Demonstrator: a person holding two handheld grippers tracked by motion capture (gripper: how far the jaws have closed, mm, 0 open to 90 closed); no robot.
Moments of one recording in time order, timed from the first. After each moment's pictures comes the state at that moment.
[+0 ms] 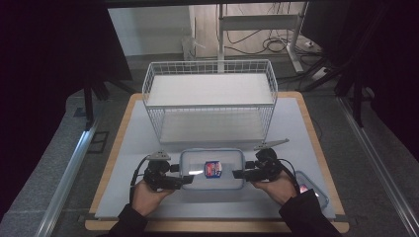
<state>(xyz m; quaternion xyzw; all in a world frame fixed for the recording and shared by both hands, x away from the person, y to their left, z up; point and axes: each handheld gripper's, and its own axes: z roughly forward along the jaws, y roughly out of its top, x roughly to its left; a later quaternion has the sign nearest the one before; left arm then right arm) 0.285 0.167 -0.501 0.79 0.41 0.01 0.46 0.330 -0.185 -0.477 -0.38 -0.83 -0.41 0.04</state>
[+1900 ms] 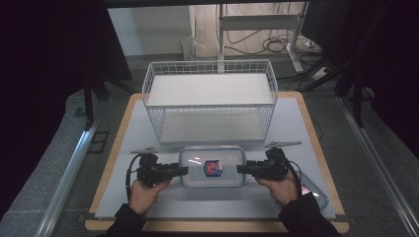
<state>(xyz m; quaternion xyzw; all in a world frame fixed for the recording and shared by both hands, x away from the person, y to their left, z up) 0.293 0.190 -0.500 0.72 0.45 -0.07 0.53 0.328 -0.203 -0.475 -0.41 -0.77 -0.48 0.08</state>
